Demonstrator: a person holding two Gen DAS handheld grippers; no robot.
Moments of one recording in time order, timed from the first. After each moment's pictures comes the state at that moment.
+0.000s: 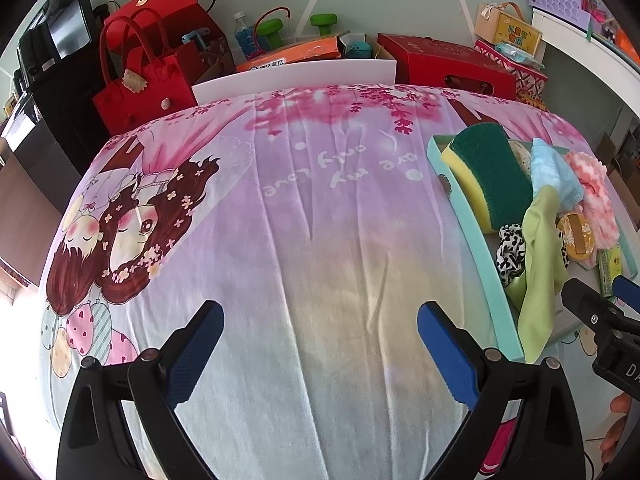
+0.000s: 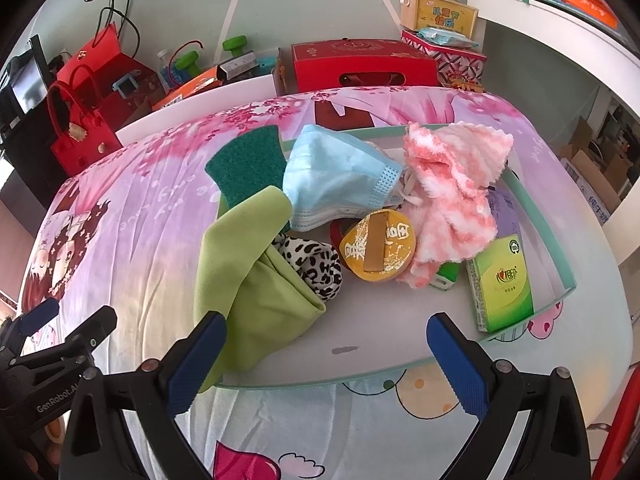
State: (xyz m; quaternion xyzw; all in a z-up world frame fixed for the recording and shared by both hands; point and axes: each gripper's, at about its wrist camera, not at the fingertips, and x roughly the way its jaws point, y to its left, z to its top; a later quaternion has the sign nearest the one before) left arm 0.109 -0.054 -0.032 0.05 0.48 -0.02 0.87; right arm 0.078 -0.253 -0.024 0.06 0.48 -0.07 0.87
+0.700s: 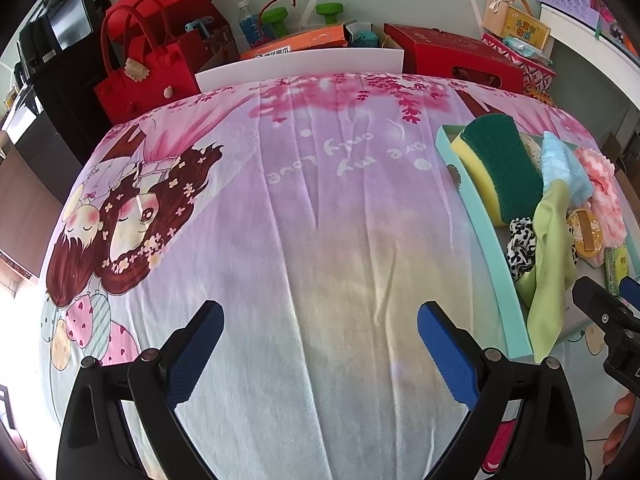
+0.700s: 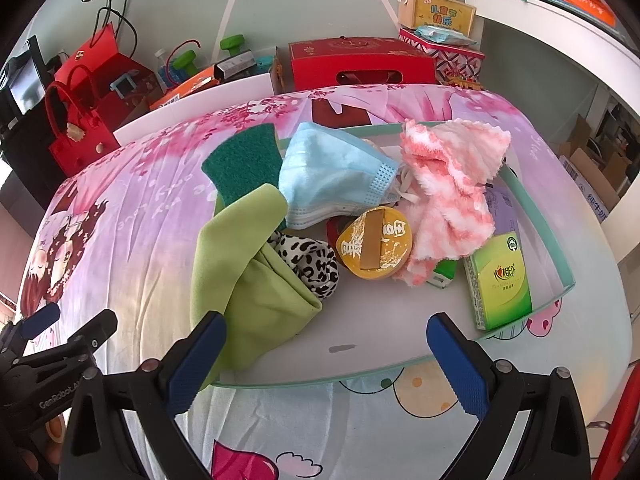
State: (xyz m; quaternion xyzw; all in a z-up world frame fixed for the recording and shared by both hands) left arm 0.112 -0.051 -0.038 0.05 0.50 -0.01 0.87; right arm 0.078 -0.254 -0.025 0.06 0.48 -0.07 0.87
